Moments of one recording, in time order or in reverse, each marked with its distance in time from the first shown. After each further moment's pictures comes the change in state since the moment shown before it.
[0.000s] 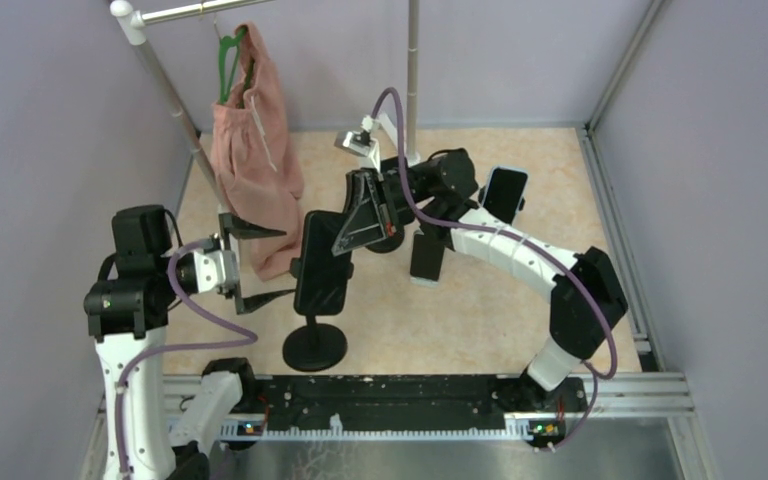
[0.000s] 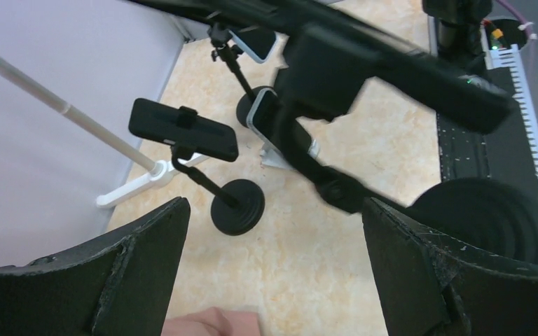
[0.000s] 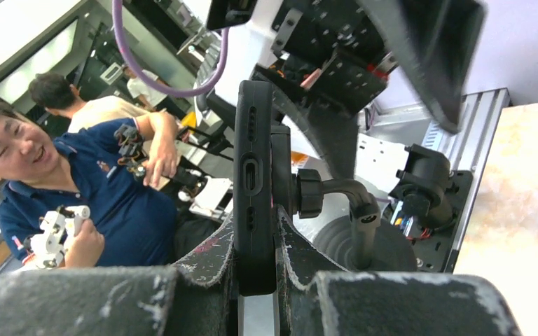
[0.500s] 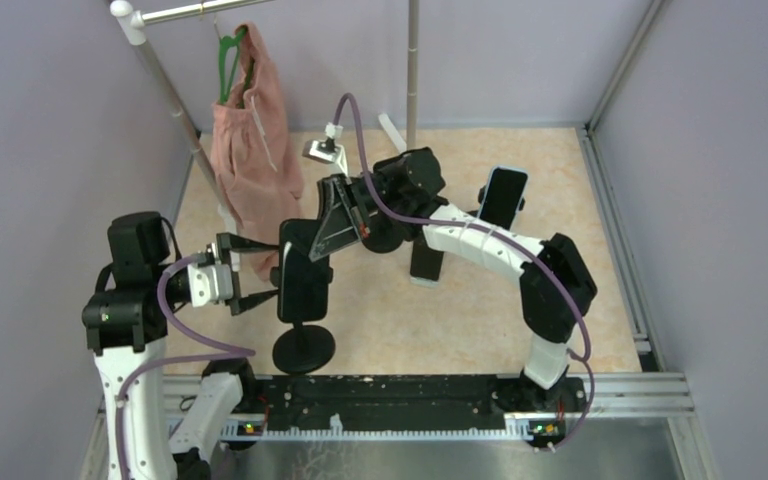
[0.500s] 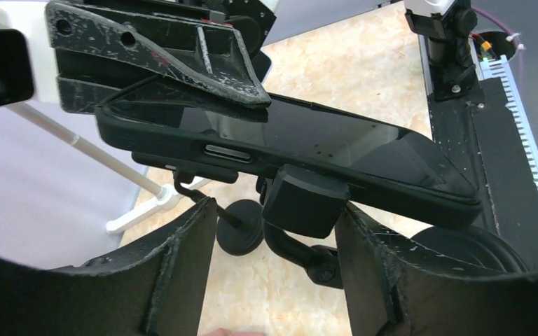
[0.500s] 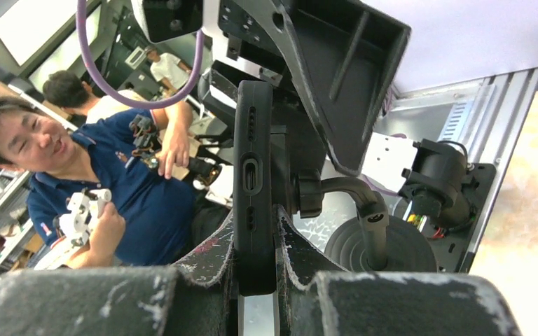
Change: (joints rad) left arm -0.006 -0.060 -0.012 0.000 0.064 0.012; right arm 0.064 0.166 0.135 0.001 -0.019 0.037
